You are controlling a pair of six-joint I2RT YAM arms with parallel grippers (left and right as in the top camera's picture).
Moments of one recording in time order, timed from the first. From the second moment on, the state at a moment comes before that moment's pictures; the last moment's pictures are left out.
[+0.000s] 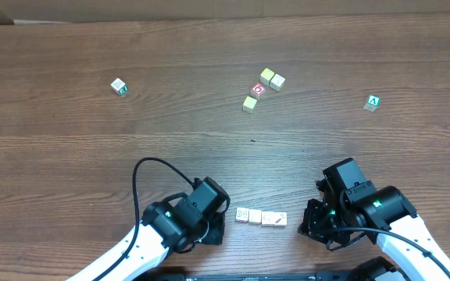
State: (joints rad) left arm -0.78 1.13 0.59 -0.75 0.13 -0.68; right arm 0.42 1.02 0.66 -1.08 -0.48 0.72
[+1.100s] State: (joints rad) left arm -0.54 1.33 0.59 -0.66 0.22 -0.36; right arm 0.67 1.48 0.66 -0.82 -0.17 0.98
